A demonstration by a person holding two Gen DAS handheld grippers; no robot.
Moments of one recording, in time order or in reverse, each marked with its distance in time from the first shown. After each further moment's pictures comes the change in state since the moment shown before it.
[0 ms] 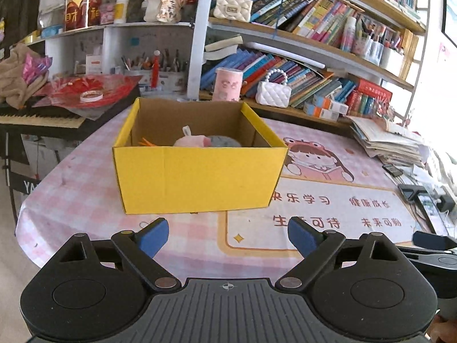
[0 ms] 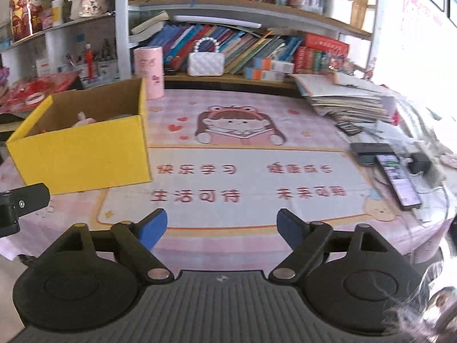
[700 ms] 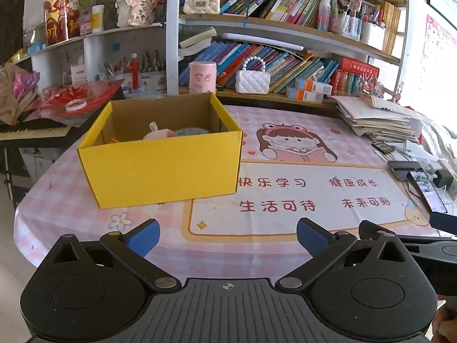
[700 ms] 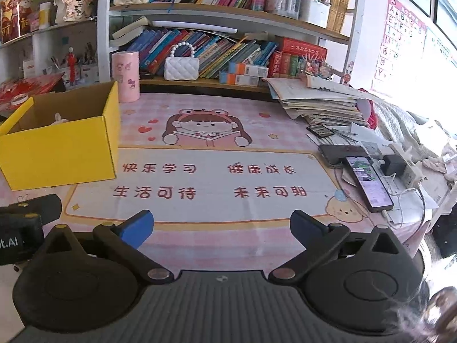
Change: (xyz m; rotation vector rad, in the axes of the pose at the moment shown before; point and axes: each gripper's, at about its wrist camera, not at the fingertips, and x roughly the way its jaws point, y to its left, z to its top) left arm -0.005 -0.071 -0.012 0.081 0.031 0.029; right arm -0.014 -0.049 -0.010 -0.005 -0.023 -0.059
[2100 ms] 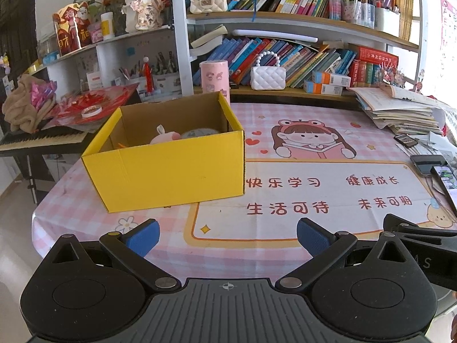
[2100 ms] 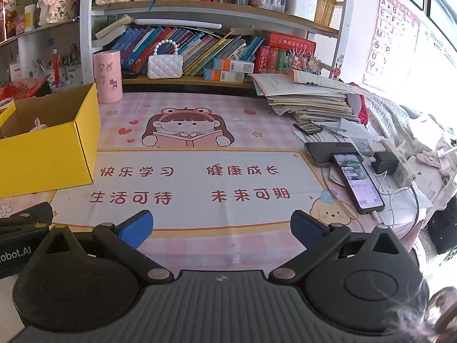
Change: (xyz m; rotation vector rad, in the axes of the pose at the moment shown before) left arm 0.014 -0.033 0.007 0.029 0.014 0.133; right arm 0.016 -0.027 0.010 0.021 0.020 -0.025
